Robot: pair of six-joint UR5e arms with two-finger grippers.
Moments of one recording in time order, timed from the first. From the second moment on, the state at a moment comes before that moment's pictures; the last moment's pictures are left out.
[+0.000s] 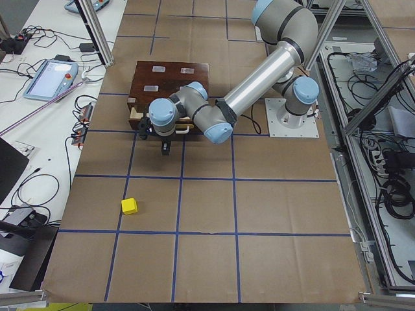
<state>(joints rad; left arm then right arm) -0.89 -2.01 -1.51 -1.28 1.34 0.71 1.43 -1.52 1.65 -1.63 -1.57 -0.02</state>
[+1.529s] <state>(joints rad) -0.84 -2.02 -1.50 -1.20 1.46 0.71 1.43 -1.52 1.65 -1.63 -1.57 -0.02</state>
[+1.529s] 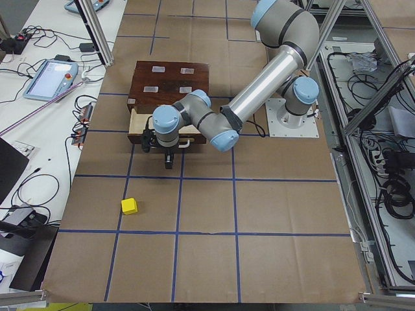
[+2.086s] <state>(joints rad) -0.84 -2.02 -1.51 -1.16 1.51 0.75 1.43 -1.52 1.65 -1.63 -1.57 -0.02</state>
